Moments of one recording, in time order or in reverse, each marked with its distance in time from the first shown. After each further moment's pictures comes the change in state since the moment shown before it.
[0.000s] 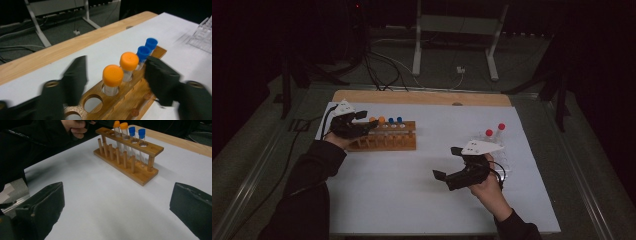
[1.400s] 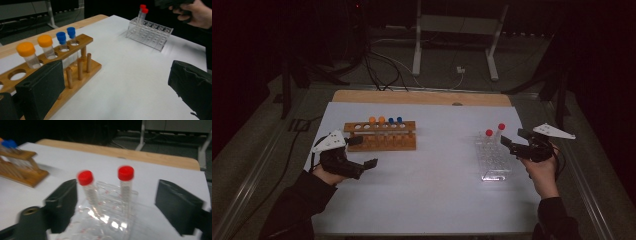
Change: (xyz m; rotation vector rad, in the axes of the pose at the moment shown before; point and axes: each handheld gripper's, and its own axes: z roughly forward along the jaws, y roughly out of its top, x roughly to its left) left arm -0.070 -0.034 -0.067 -0.041 -0.241 0.044; right arm -0.159 -0.054 -0.096 -0.106 -0.447 0.193
